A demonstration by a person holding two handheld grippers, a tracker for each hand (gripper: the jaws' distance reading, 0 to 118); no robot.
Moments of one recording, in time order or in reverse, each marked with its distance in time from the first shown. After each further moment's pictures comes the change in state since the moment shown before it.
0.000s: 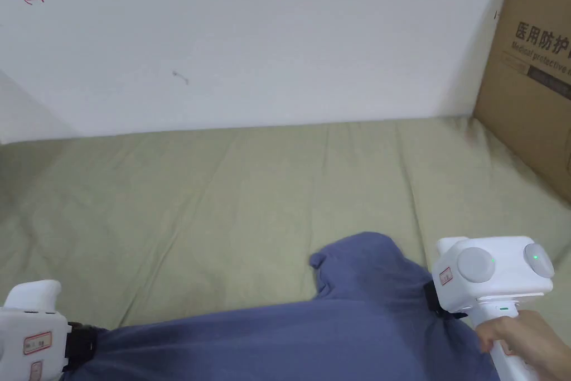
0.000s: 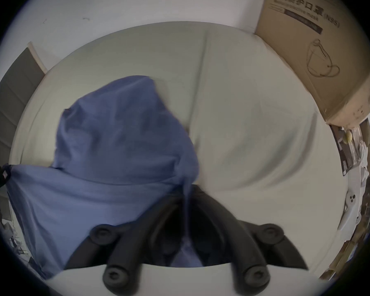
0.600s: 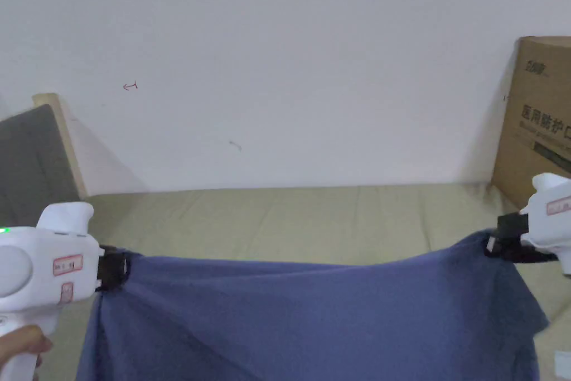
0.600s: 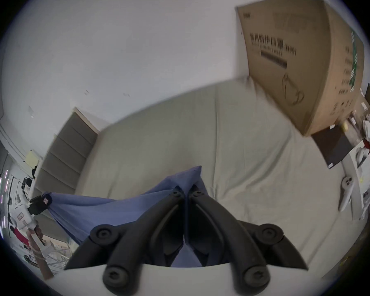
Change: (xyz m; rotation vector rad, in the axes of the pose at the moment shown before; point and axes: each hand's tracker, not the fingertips) left arm 0.016 0.031 0.237 0.352 -0.018 -0.070; right arm 0.059 -0.003 0.284 0.351 0.312 -0.214
